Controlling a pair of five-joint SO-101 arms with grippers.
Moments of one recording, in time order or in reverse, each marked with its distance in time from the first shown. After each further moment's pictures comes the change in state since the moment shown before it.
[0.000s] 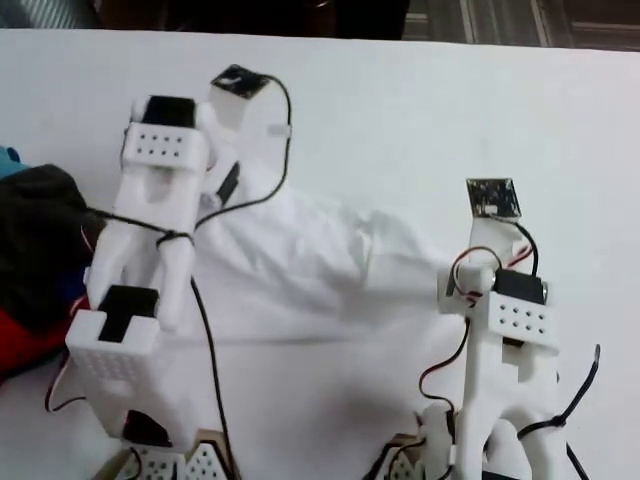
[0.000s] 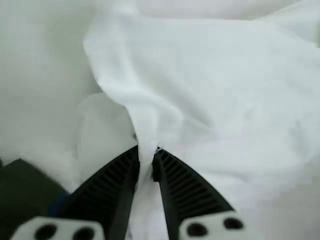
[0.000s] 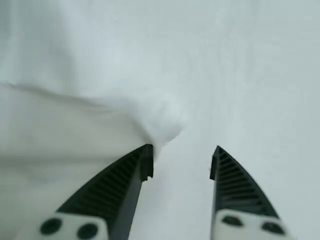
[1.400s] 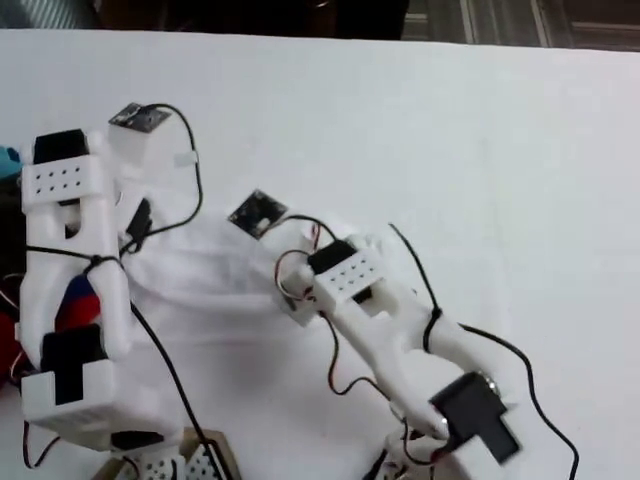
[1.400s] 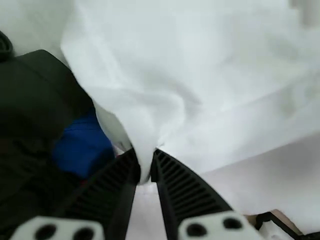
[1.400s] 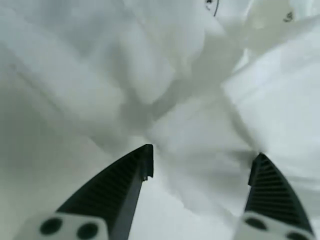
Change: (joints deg) left arm -19.6 -14.5 23.6 -1.8 -10.4; right arm -48.1 31.3 -17.4 -6.2 1.7
